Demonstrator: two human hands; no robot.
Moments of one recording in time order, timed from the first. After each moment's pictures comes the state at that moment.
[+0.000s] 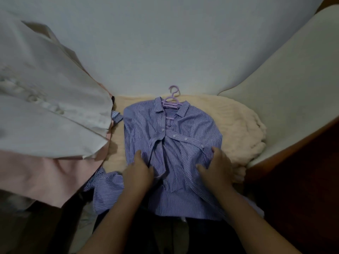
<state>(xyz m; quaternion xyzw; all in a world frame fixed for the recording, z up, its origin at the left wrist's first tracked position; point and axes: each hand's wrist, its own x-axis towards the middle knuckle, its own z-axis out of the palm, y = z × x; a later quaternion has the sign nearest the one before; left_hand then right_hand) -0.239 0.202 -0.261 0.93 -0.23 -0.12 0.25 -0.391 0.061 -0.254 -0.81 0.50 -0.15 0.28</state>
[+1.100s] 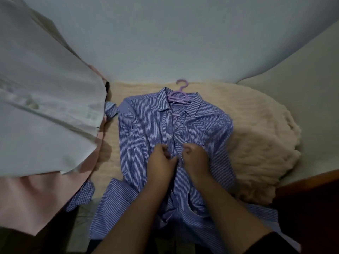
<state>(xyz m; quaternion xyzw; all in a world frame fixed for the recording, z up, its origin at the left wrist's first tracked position) -0.202 0.110 -0.314 0.87 -0.18 -0.20 0.42 -0.265 0.033 -0.304 -0.77 0.45 -0.17 0.43</state>
